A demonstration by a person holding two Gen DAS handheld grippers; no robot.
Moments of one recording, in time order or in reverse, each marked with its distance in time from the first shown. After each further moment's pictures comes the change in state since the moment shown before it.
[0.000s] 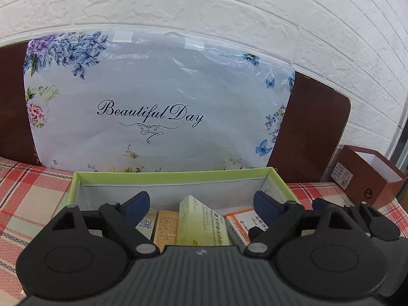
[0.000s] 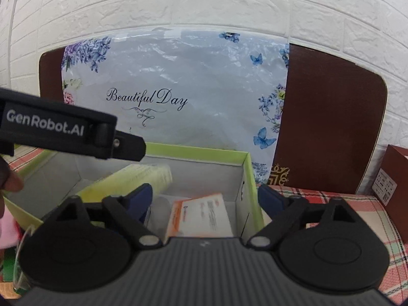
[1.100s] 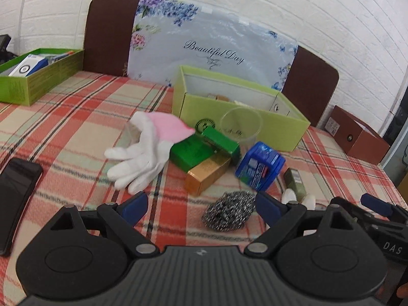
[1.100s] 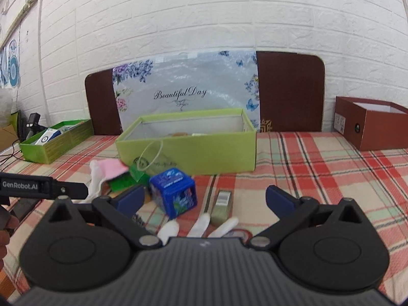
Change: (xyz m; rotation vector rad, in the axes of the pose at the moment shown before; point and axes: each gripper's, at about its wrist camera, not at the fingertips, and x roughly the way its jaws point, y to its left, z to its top) left arm -0.213 0.047 -0.165 -0.145 0.112 0.092; right arm -0.245 0.046 -0.097 0.164 -0.009 0.040
